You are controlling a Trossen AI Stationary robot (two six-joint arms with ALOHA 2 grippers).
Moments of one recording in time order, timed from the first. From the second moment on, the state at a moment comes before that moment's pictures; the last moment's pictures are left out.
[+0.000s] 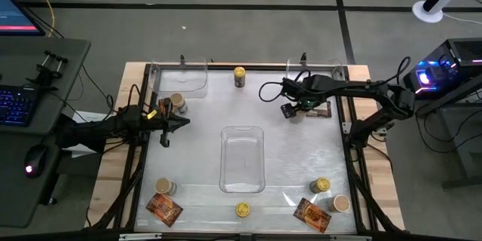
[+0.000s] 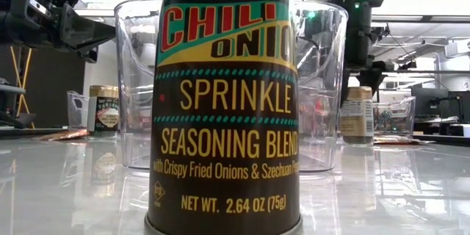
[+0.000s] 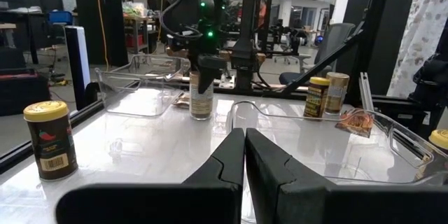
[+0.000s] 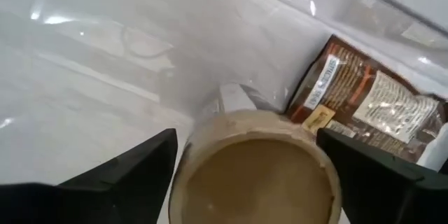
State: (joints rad) left arm 0.11 0.00 0.01 0.01 0.03 -0.05; right arm -0.37 1.49 1.03 -1.01 0.12 0.76
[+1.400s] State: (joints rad) left arm 0.11 0.00 0.01 0.01 0.03 -0.05; right arm -1.04 1.51 1.30 -1.14 0.27 0.46
